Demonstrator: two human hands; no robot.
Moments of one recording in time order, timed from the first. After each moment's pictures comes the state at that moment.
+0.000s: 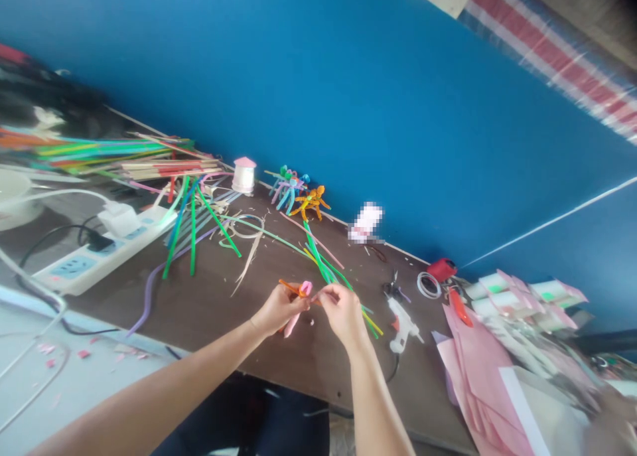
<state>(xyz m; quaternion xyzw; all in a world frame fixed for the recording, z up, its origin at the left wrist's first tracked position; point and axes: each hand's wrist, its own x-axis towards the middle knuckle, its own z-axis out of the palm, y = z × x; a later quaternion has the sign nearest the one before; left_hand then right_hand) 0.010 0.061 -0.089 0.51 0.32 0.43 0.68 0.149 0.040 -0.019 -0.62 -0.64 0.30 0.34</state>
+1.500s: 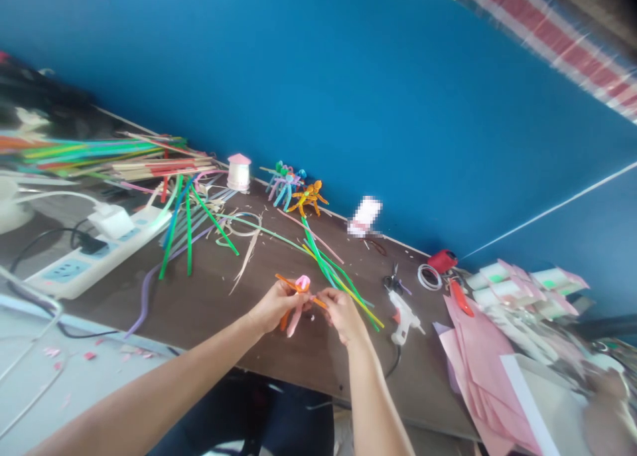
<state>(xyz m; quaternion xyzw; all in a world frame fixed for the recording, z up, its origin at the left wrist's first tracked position) 0.004 0.063 -0.082 0.43 0.25 0.42 0.76 0.153 0.042 -0.047 -0.62 -0.54 0.47 0.34</state>
